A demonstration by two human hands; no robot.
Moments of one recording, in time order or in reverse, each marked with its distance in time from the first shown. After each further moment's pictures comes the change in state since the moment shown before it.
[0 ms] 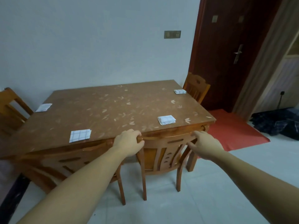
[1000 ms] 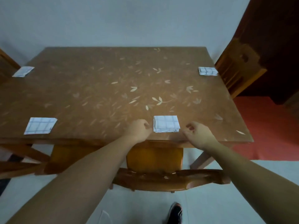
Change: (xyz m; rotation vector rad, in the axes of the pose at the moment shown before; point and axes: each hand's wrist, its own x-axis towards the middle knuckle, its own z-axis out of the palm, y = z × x) left_hand 0.333 0.070 0.133 -0.451 -0.152 -0.424; right_hand 0.382 0.094 0.087 0.244 -0.316 -0.101
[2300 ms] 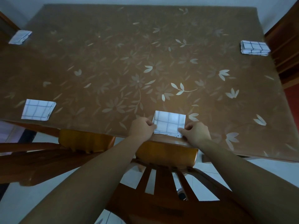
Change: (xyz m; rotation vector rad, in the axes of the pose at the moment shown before) left_hand 0.085 -0.063 0.040 -0.218 0.034 -0.309; right_hand 0.114 -0.018 0.092 0.153 -0.184 0.169
